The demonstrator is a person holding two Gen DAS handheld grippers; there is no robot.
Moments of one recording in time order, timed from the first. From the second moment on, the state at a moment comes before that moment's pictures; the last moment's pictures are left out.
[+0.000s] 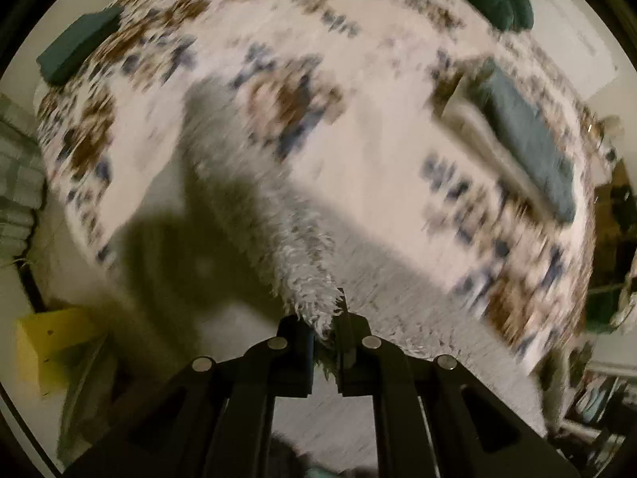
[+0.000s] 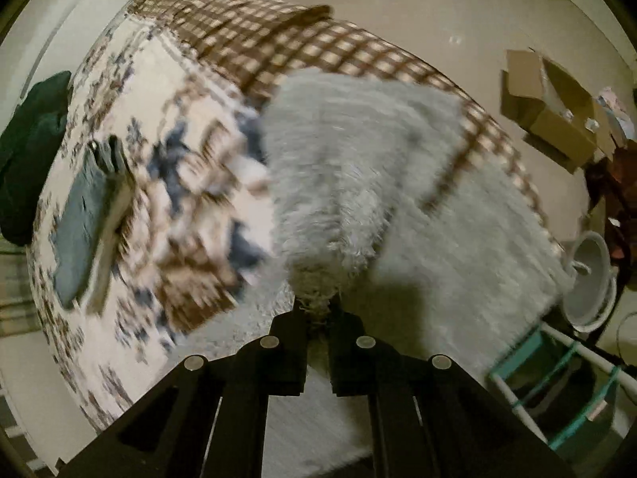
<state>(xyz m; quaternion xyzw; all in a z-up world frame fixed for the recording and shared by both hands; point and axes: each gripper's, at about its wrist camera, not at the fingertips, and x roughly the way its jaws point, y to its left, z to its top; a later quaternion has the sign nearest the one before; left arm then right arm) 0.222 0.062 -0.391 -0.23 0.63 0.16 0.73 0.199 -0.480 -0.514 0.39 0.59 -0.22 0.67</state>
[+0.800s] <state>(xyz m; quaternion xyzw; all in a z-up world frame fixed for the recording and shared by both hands) 0.162 0.105 -0.451 -0.28 0.61 0.20 0.71 0.067 -0.447 -0.591 0.33 0.70 -0.15 0.62</state>
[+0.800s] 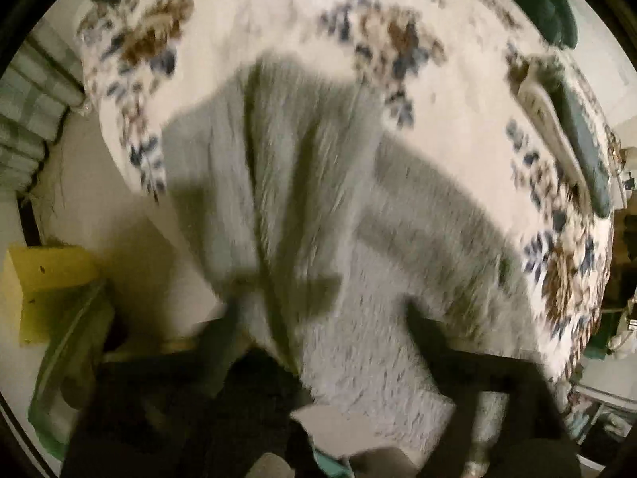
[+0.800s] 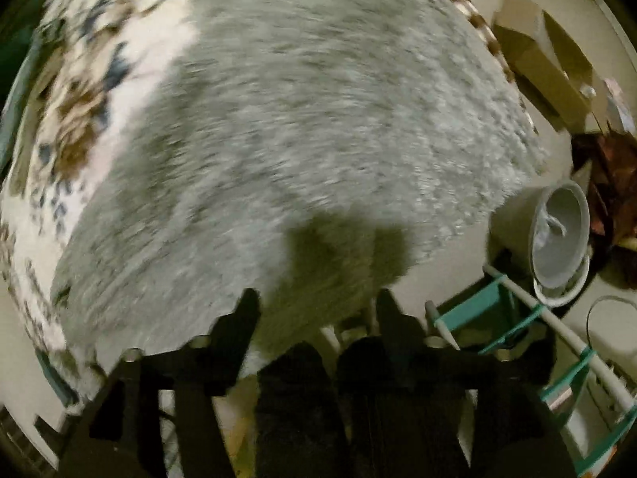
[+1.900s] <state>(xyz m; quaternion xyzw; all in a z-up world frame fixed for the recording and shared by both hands) 0.182 0.218 -0.473 -0.36 0.57 0.16 0.72 0.129 -0.186 -0.611 0.22 0.75 -0.01 0.62</state>
